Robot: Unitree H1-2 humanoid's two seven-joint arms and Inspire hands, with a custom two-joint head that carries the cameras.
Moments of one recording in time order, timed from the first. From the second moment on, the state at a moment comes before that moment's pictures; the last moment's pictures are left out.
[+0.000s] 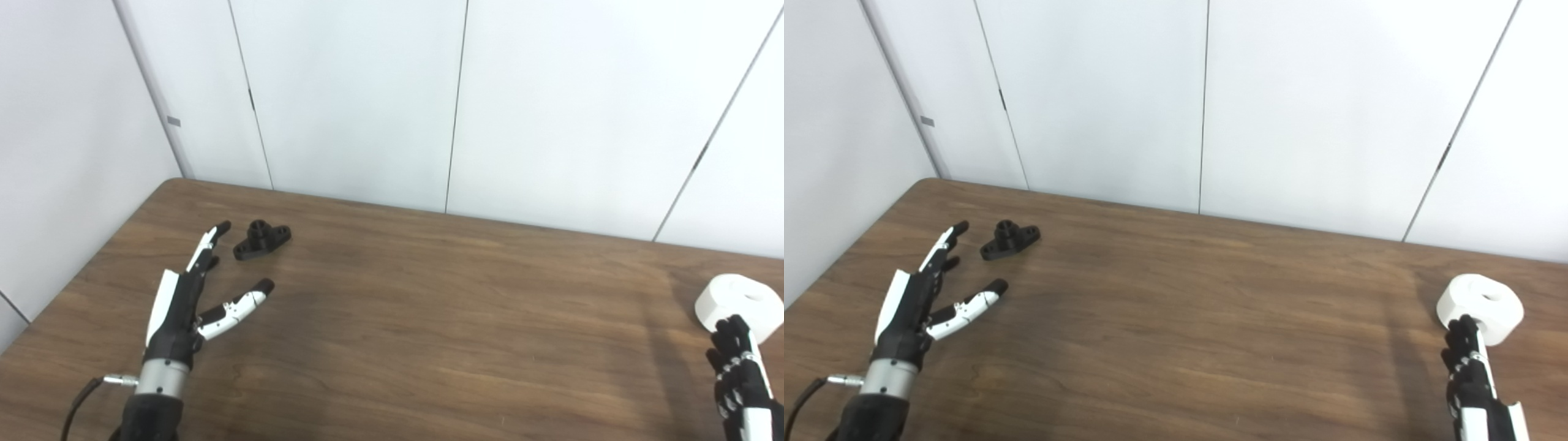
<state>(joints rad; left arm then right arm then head) 0.06 0.29 0.30 -0.27 0.20 0.07 0.01 0.10 -0.17 -0.11 -0.07 0.10 -0.29 0.08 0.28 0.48</state>
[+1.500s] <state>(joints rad) -0.28 0.52 0.15 0.29 0.45 0.14 0.08 0.11 -0.17 -0.12 -0.07 0.13 -0.27 0.08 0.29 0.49</state>
